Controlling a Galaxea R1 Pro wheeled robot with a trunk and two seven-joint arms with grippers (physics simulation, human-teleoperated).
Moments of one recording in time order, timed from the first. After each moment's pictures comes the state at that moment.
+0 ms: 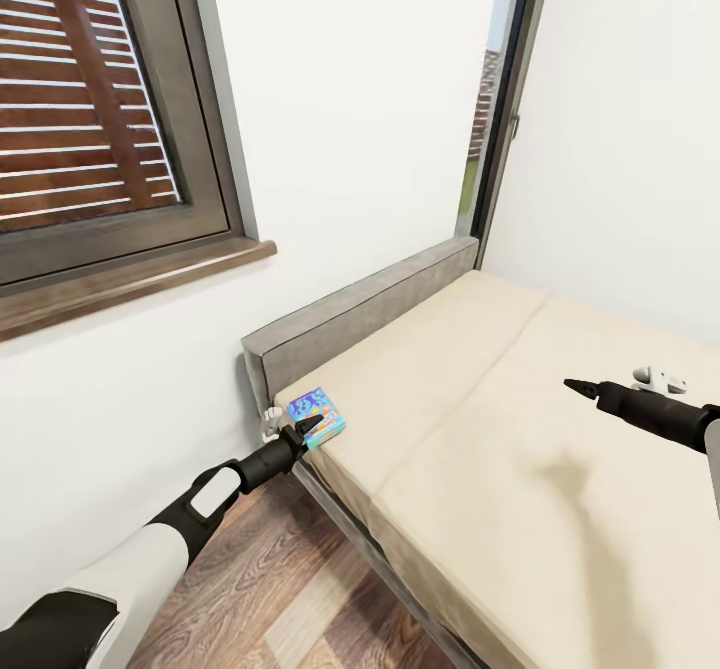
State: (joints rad) left arm -0.82 0.03 -0.21 -0.34 1.08 0.40 -0.59; right arm -0.61 -0.35 -0.44 -1.39 -0.26 0.99 0.47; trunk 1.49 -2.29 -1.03
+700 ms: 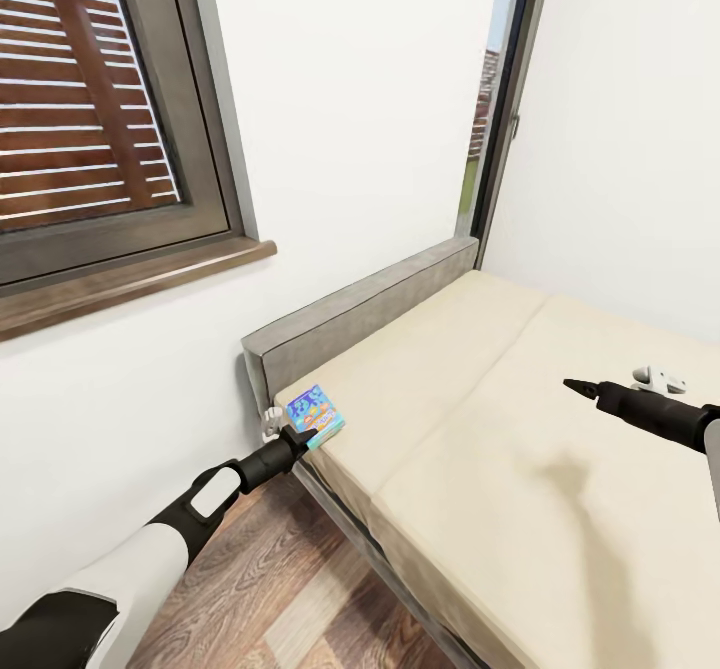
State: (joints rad) left arm -0.82 0.03 -0.21 -0.34 1.08 0.40 -0.59; right arm -0.61 -0.35 -0.44 -1.39 -0.26 0.99 0.47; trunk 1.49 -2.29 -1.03
